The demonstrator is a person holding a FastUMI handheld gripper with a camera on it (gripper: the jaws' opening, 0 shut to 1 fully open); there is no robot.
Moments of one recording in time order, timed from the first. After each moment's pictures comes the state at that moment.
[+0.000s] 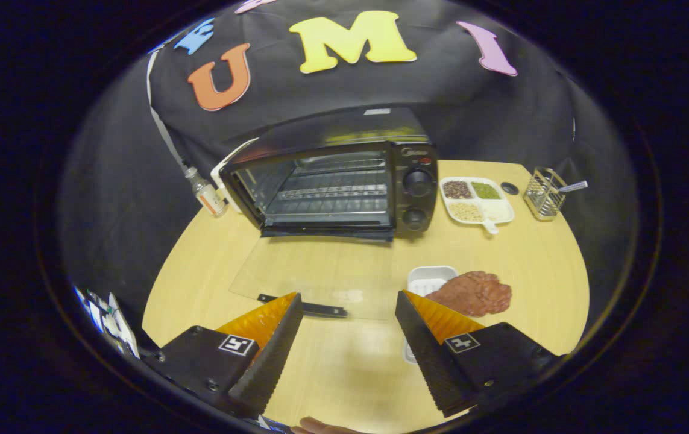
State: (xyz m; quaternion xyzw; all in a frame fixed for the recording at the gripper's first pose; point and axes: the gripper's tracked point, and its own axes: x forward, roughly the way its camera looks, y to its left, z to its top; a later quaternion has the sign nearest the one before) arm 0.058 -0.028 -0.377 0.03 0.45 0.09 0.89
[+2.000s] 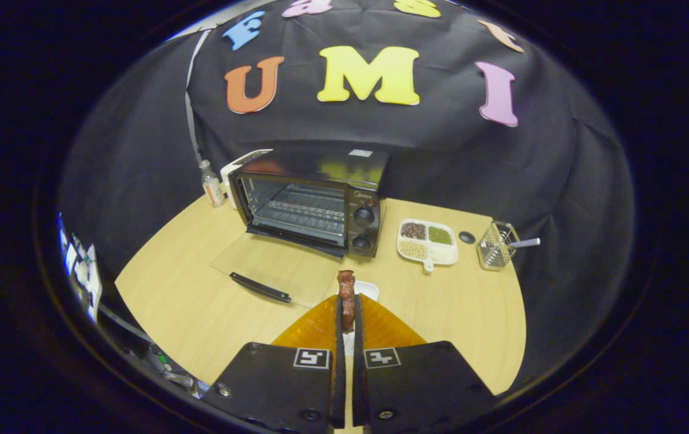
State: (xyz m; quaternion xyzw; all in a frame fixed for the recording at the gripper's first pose) arm 0.020 -0.085 -0.310 -0.09 0.36 0.14 0.92
